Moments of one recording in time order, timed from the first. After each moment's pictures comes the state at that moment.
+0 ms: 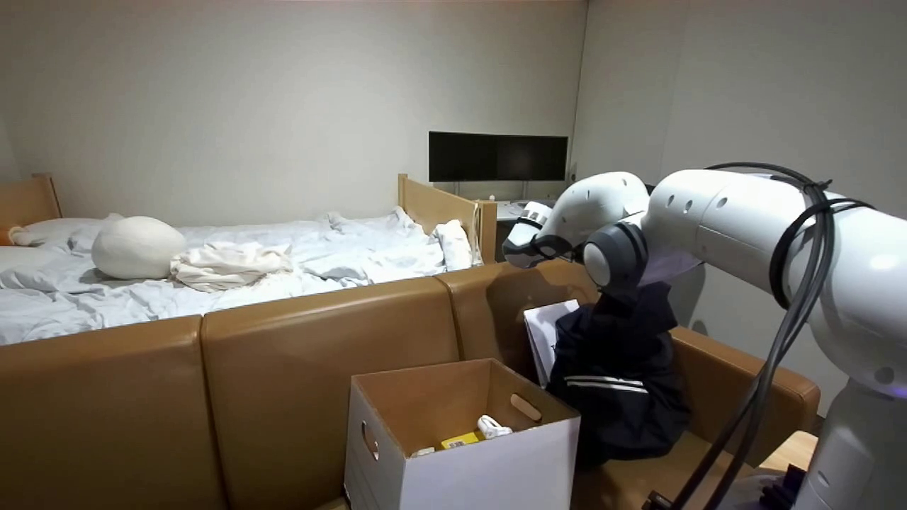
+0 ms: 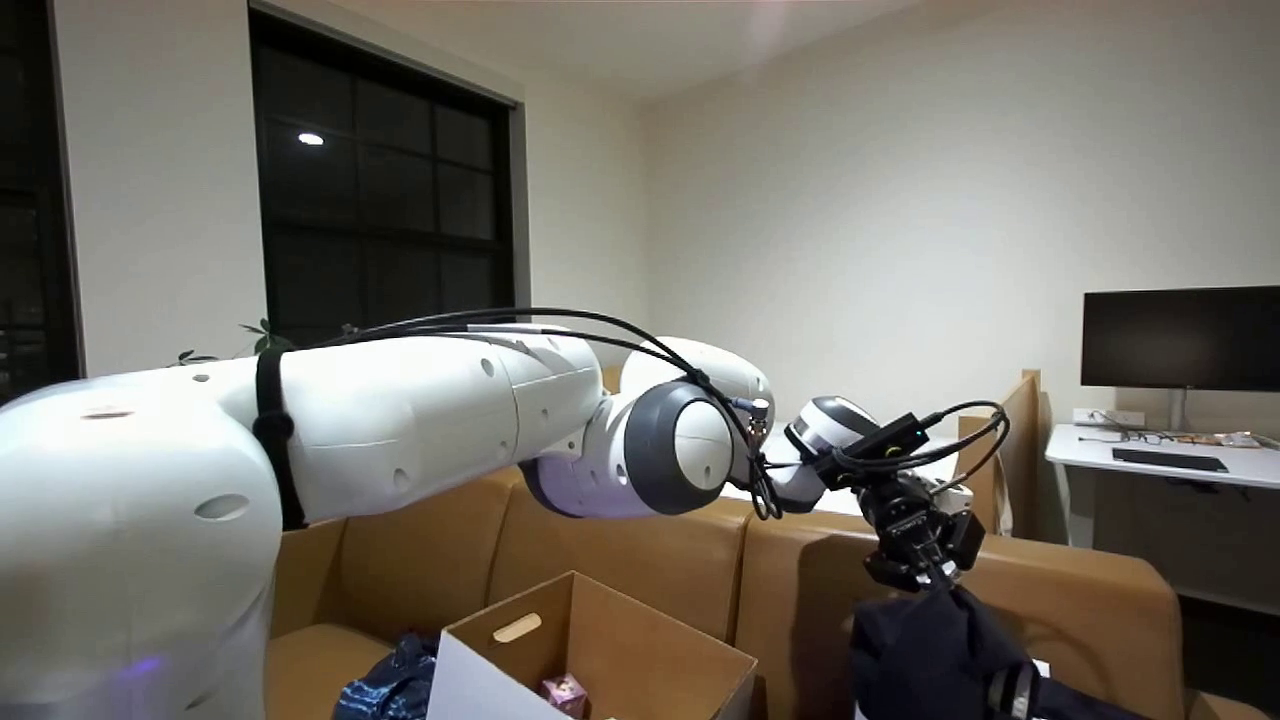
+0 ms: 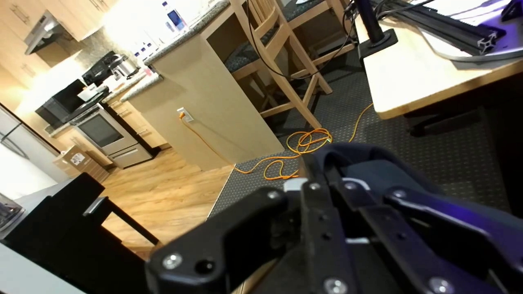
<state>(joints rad) -0.25 1.44 -0.24 -0.45 -0.74 0.82 -0.34</state>
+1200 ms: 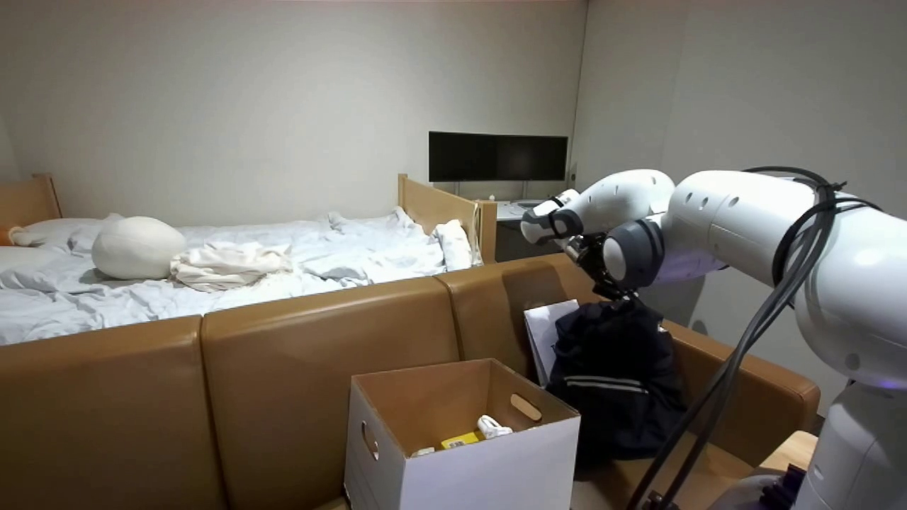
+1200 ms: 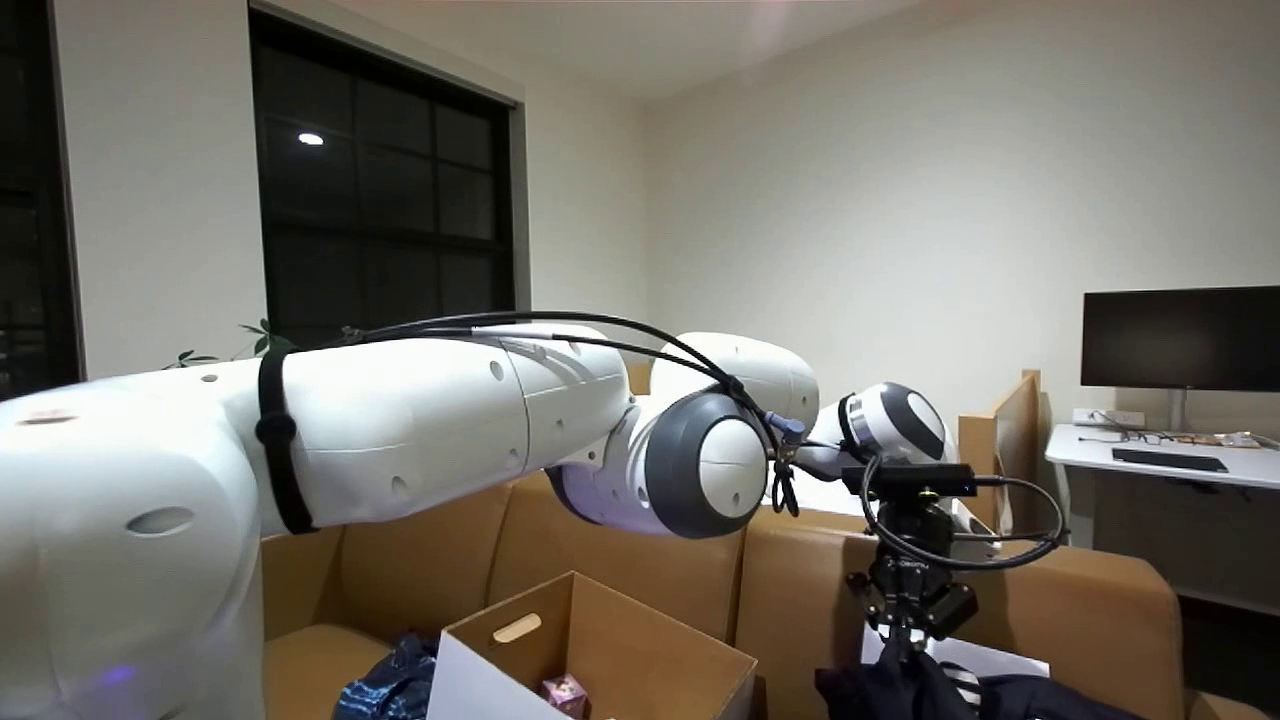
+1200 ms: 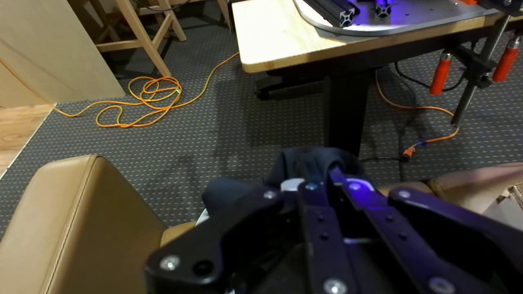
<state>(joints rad) -0.39 1.44 -0.19 -0.37 -0.30 0.81 -0.34</state>
